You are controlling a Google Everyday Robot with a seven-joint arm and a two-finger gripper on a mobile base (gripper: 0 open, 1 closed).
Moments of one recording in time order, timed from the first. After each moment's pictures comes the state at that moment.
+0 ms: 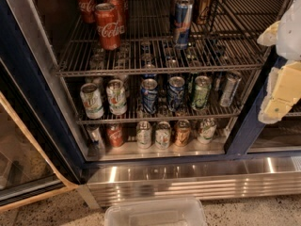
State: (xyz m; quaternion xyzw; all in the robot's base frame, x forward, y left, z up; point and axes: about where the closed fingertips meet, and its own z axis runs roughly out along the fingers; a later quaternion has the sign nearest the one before) arm 0.438 -0.217 0.976 -0.60 0.78 -0.03 0.16
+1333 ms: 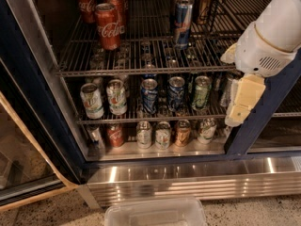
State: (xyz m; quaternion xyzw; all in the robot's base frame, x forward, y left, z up) arm 0.473 -0.176 0.917 -0.64 0.75 0.04 0.15
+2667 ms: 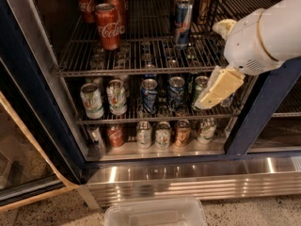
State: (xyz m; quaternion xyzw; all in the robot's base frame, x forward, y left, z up) arm 0.500 -0.127 0.964 -0.60 0.71 -0.01 0.37
